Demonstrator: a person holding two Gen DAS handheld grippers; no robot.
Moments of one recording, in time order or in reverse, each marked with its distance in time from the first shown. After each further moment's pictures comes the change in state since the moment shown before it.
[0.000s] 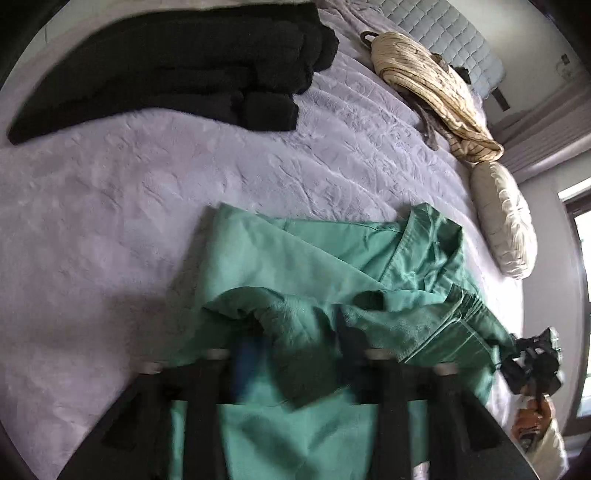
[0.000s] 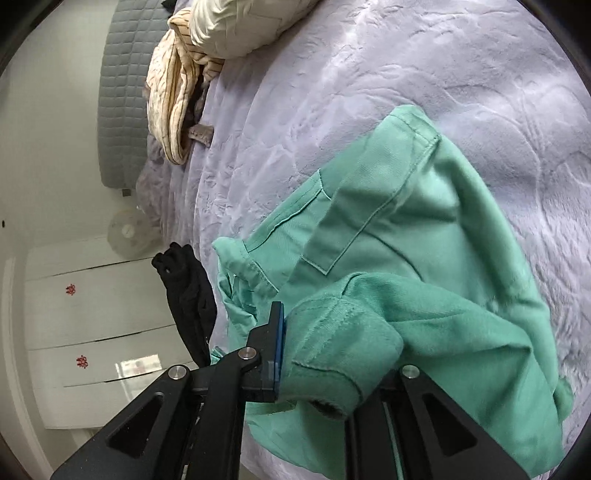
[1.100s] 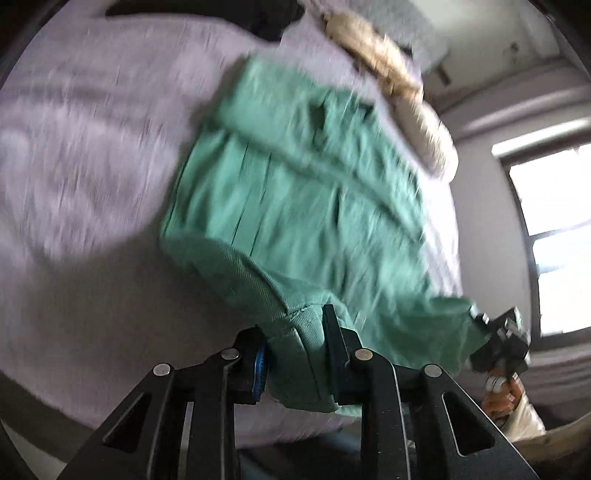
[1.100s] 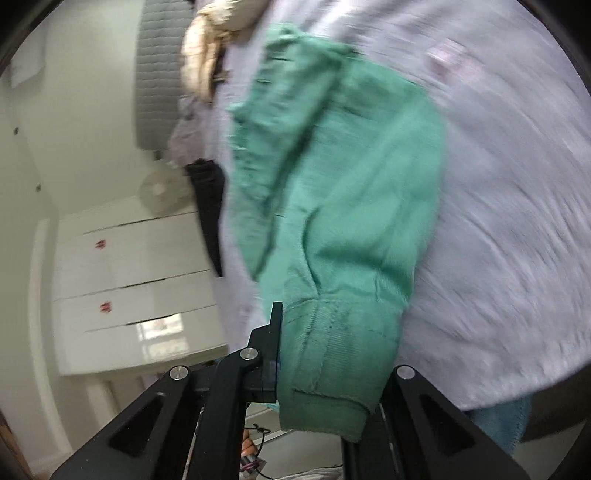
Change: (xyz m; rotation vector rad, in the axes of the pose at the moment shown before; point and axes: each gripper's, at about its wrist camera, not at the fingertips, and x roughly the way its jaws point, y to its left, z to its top) left arm -0.140 0.035 -0.283 -0.022 0.066 -0.288; right arm -0.160 -0.086 -0.279 -0.037 0.070 0.148
